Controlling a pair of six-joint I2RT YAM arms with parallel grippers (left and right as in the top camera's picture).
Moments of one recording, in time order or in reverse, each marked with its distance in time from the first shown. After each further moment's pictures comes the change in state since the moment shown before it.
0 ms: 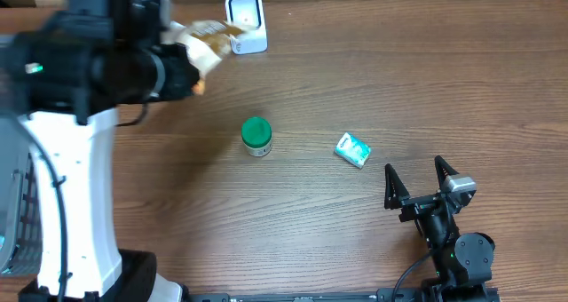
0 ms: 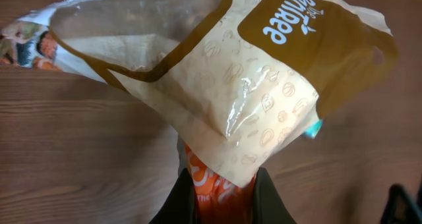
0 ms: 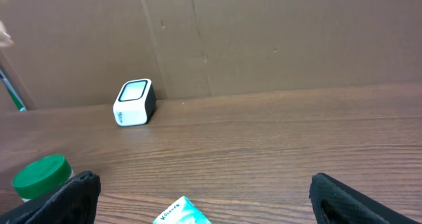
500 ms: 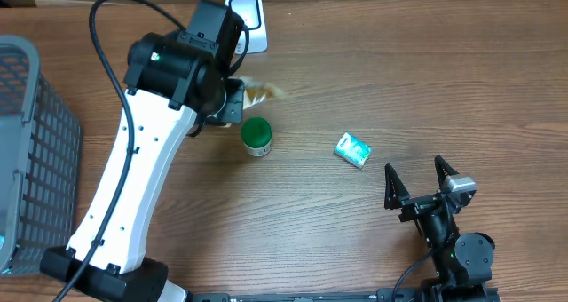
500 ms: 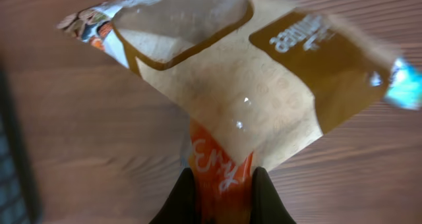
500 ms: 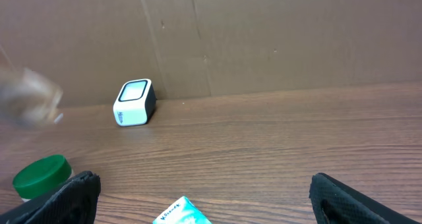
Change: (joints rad) left arm -0.218 0.000 -0.354 0.103 -0.283 -0.087; right arm 0.000 0.000 0.000 0.000 0.000 0.000
